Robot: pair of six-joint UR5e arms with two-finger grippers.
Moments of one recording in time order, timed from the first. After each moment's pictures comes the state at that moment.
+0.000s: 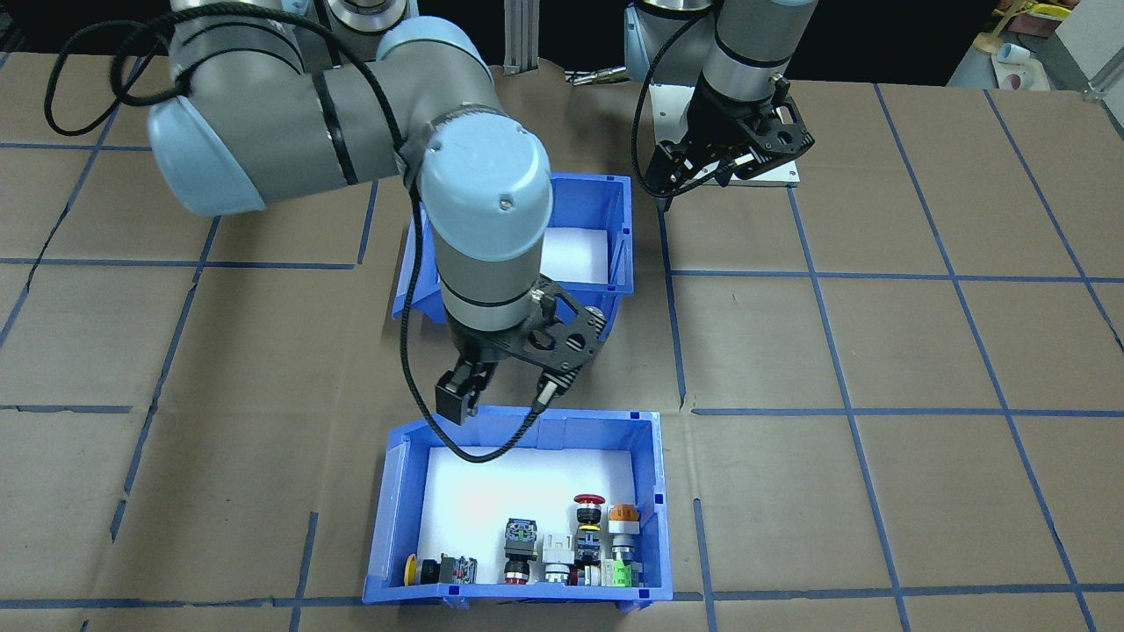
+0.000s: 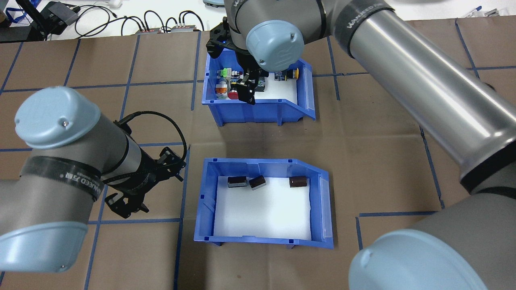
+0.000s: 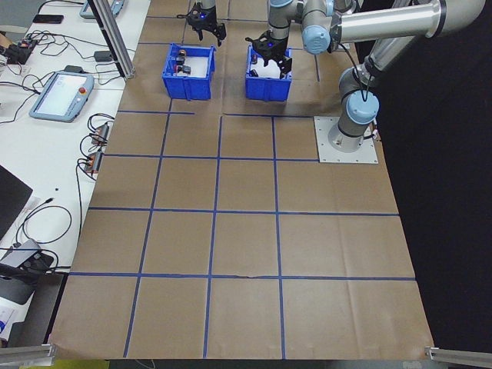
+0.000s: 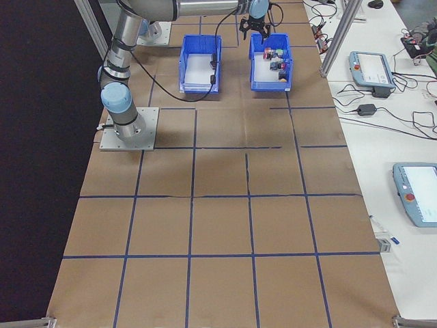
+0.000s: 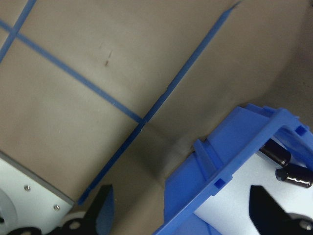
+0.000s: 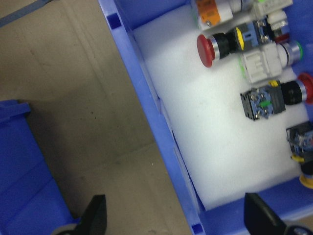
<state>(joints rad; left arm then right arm) -1.63 -1.19 -2.15 -1.39 1.53 -0.96 1.98 -1.00 1.19 -1.76 -1.60 -0.81</state>
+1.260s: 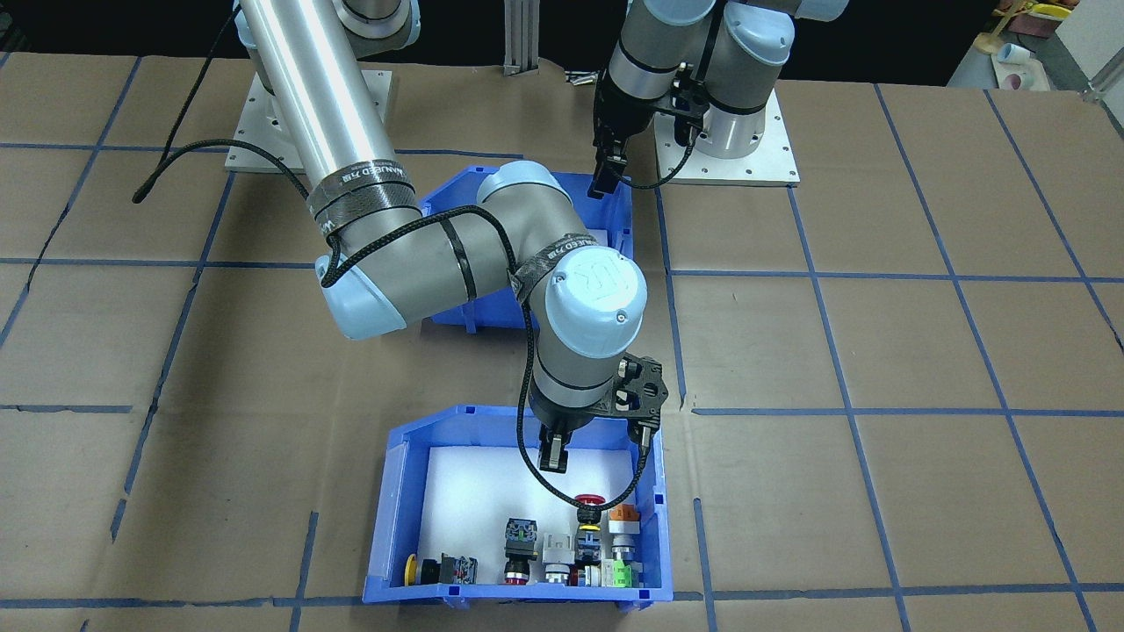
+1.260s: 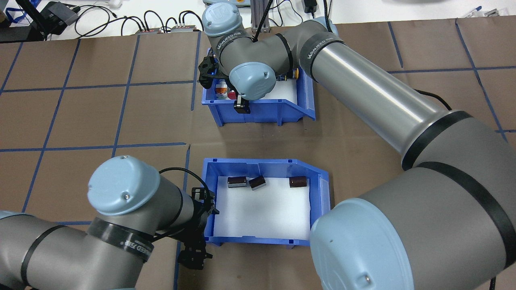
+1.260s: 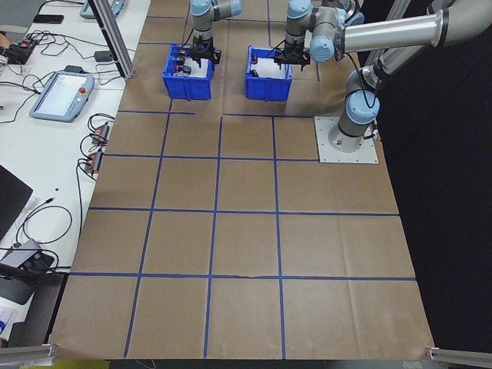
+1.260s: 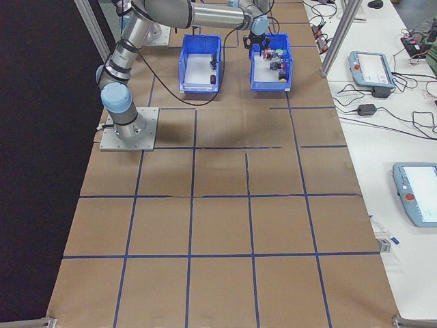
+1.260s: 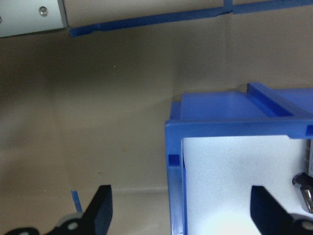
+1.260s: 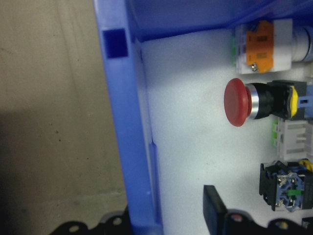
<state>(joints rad) -1.88 -1.28 -2.29 -1.17 1.40 -1.76 2.01 -0.88 1.19 -1.89 -1.65 -0.99</state>
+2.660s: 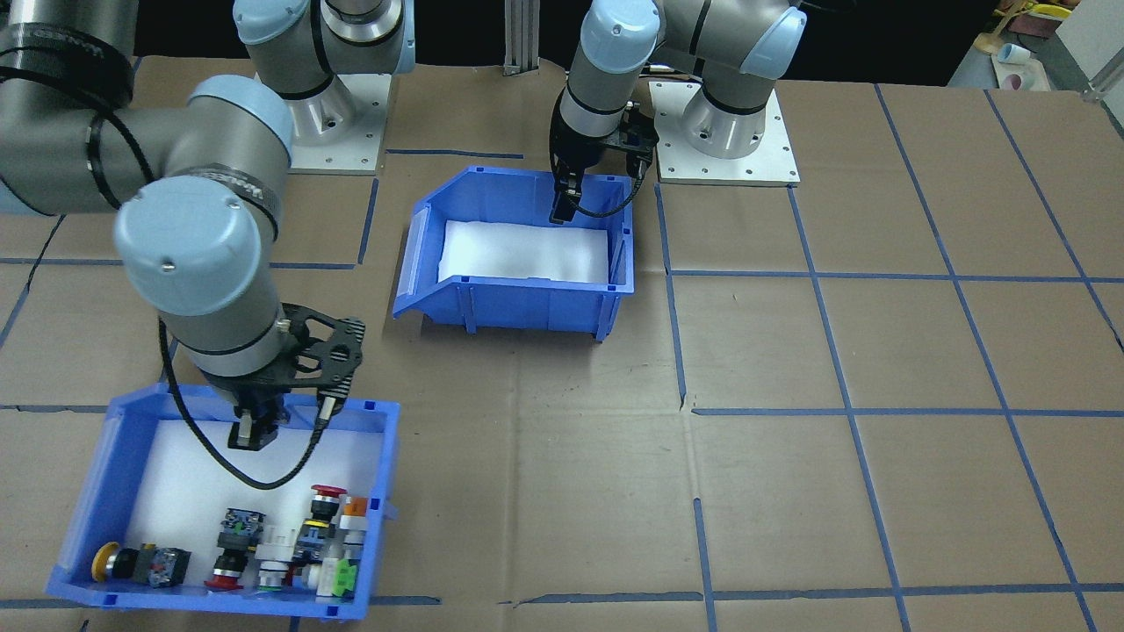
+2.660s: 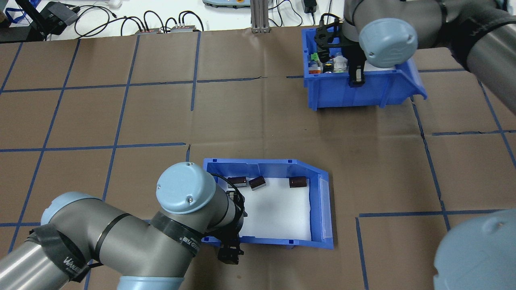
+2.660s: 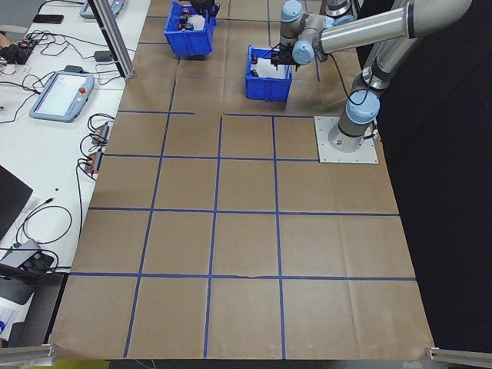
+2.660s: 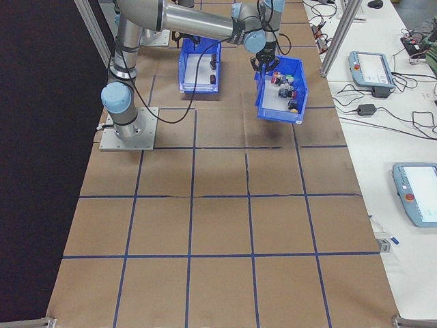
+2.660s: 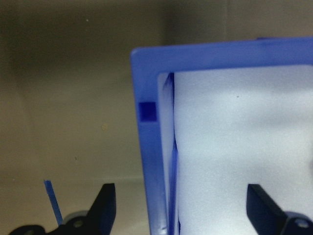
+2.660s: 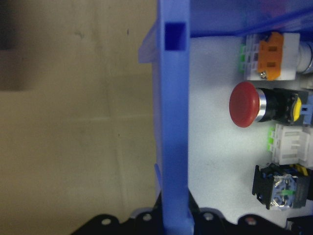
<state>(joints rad) -2.01 -1.46 -2.30 -0.96 1.39 -1.91 1.60 -1.21 1.50 -1.86 -1.71 -1.49</state>
